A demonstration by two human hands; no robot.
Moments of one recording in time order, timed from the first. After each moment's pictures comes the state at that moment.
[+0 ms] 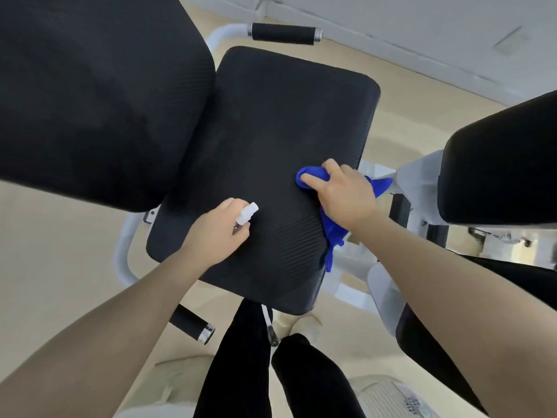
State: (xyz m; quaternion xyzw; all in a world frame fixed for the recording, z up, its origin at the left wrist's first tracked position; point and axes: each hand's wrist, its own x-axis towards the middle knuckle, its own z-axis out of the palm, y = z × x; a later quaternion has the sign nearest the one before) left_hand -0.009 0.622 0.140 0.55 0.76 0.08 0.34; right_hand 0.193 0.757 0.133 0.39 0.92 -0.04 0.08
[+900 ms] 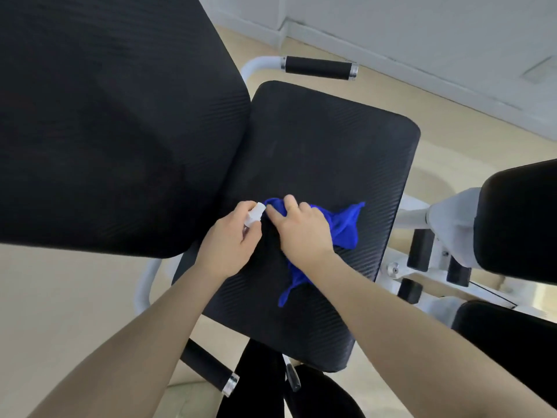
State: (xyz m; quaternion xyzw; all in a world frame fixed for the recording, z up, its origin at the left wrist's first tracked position) left_hand -0.058 0.660 0.146 0.47 0.78 0.21 0.37; right_hand 0.074 0.730 0.113 0.37 0.93 -0.06 0.07
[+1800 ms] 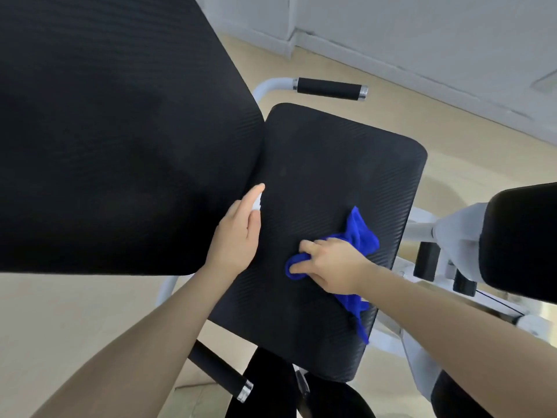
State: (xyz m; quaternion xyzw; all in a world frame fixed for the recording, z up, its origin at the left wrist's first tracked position) left_hand -0.080 0.684 0.164 0.42 0.78 0.29 0.35; right_hand 0.116 0.755 0.129 0.12 0.96 -0.19 0.15
